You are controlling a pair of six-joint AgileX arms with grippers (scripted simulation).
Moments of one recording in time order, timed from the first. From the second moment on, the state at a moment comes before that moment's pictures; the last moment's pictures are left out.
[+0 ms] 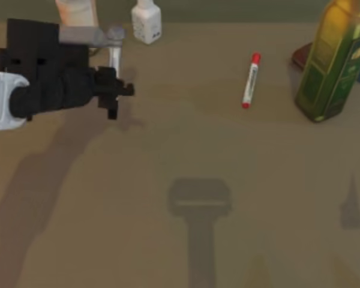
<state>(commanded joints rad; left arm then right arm) -0.24 1.83 1.01 0.16 0.33 -0.08 0.00 0.00 0.00 0.00 0.00 0.00</state>
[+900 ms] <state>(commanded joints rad) -0.21 1.62 0.83 0.78 0.60 0.02 0.00 0.00 0.00 0.00 0.00 0.00</state>
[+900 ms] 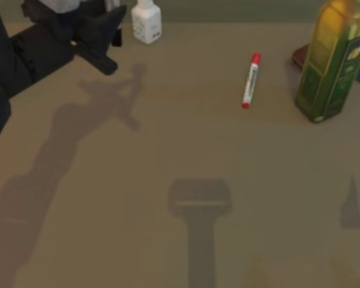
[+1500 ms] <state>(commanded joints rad) -0.53 1.55 0.79 0.79 0.25 0.01 0.00 0.00 0.00 0.00 0.00 0.00</state>
